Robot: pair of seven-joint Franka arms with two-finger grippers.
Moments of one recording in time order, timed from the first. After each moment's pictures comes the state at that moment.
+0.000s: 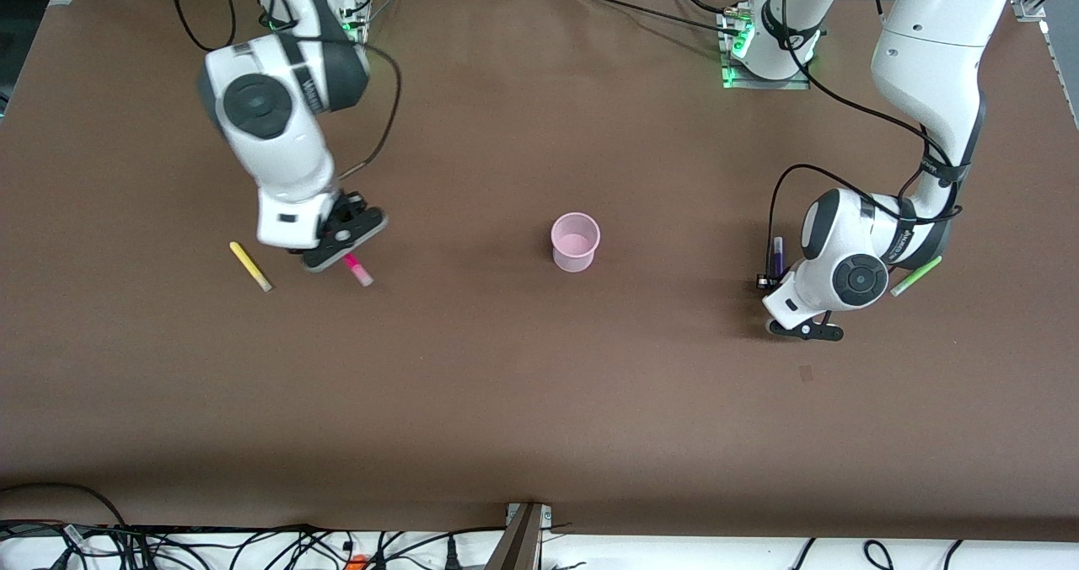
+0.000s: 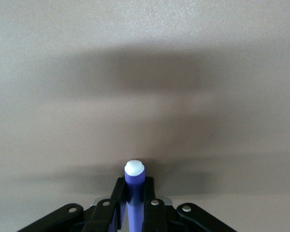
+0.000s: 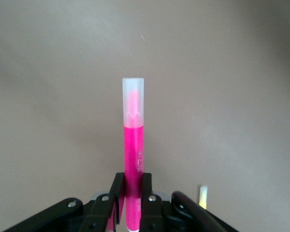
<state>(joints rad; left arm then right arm) -0.06 0.62 -0.05 -1.85 0.12 2.19 -0.09 0.40 0.22 0.06 -1.86 -0.24 2.09 -0.23</state>
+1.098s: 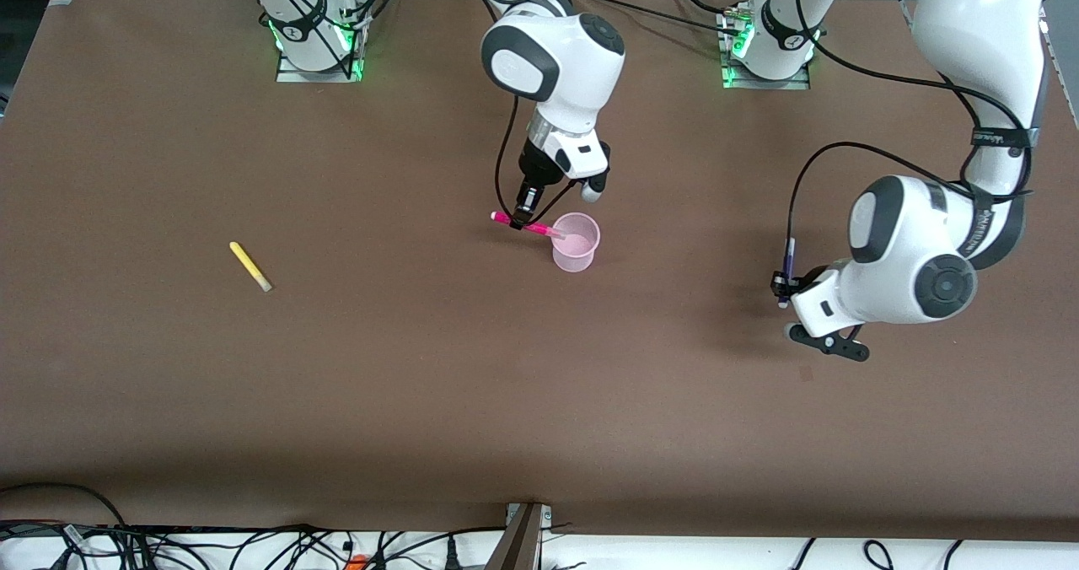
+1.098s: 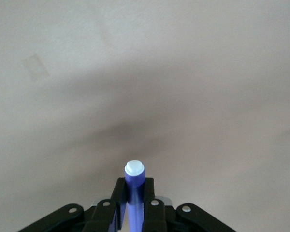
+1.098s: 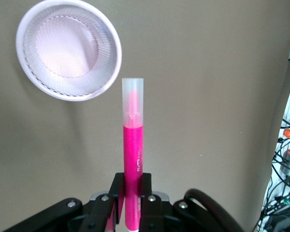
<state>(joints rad) 0.04 0.54 -0.15 -1.60 -0.09 1.90 0.25 0.92 0.63 0.05 -1.43 -0.61 1.90 -0.12</state>
